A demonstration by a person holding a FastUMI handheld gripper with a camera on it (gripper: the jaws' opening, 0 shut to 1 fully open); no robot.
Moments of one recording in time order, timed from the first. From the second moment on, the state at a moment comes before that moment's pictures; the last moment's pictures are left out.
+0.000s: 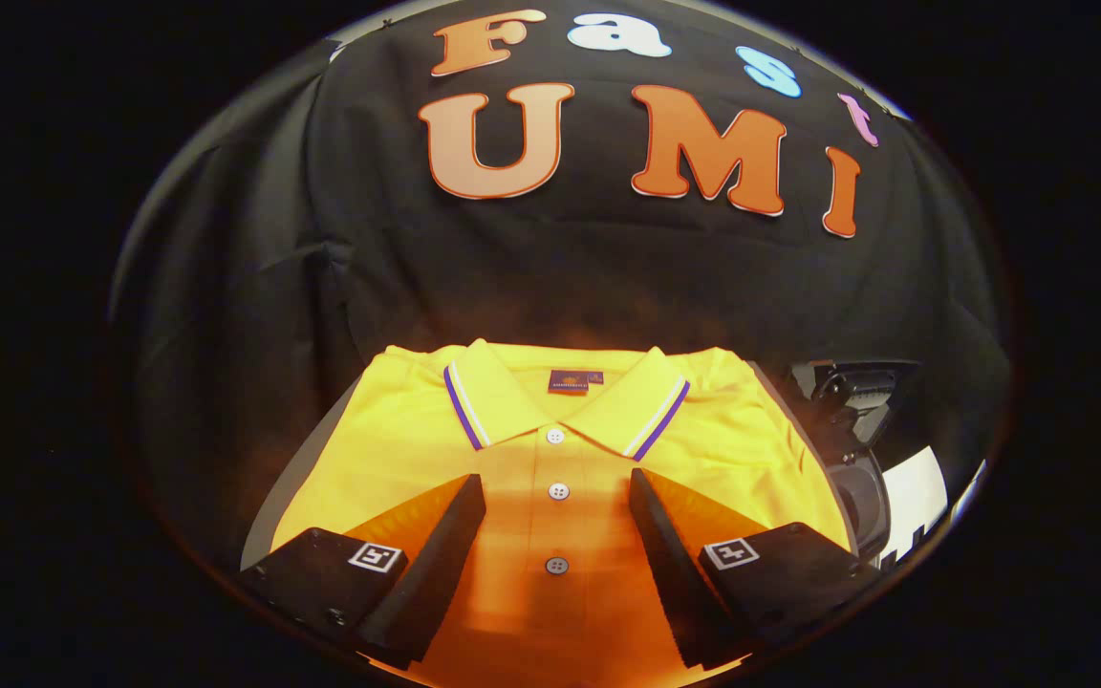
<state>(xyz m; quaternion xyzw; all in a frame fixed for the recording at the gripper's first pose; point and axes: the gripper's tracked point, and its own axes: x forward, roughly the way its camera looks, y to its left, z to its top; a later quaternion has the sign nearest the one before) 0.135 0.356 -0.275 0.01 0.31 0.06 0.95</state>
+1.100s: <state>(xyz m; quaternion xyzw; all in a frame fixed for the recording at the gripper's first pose) 0.135 0.366 -0.278 0.06 0.37 0.08 0.93</state>
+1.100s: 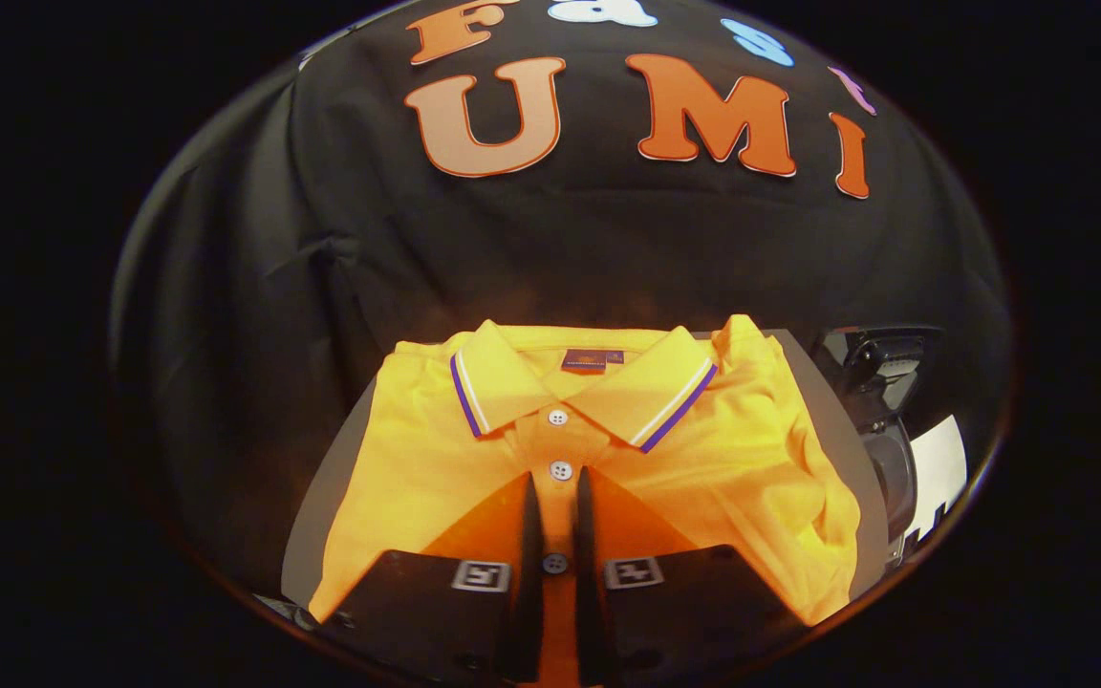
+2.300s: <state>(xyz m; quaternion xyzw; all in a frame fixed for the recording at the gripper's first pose) 0.100 0.187 -0.107 0.18 0.20 0.11 0.96</state>
